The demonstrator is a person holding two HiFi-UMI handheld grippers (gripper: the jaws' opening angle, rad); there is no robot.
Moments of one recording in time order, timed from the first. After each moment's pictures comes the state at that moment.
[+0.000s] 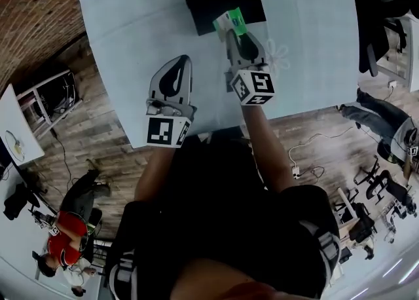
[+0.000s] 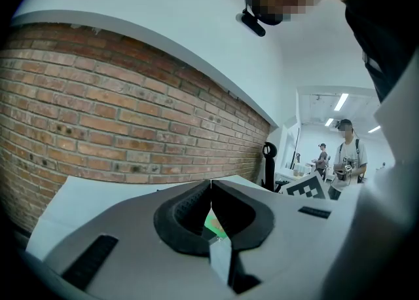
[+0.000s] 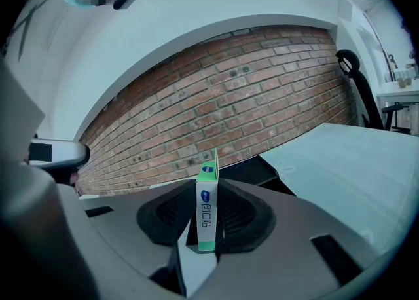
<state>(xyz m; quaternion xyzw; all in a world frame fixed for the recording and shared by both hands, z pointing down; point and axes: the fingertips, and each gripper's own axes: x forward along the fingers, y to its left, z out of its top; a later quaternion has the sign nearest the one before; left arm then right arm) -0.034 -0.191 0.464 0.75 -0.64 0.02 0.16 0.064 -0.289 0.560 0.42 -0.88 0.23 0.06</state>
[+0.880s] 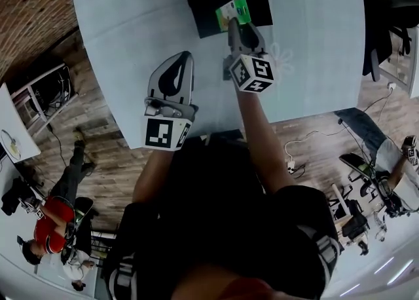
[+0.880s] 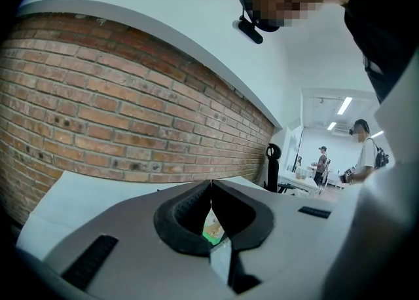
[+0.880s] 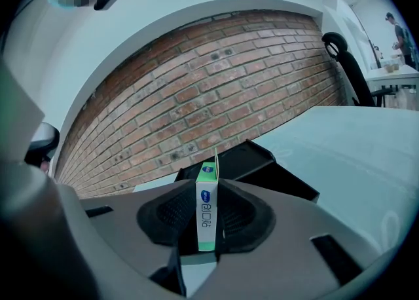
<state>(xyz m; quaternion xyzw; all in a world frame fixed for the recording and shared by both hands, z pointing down) -0.048 -0.223 0.483 0.75 -0.64 0.01 0.18 0.050 -0.337 0.623 0.45 -0.85 0.28 0.07</state>
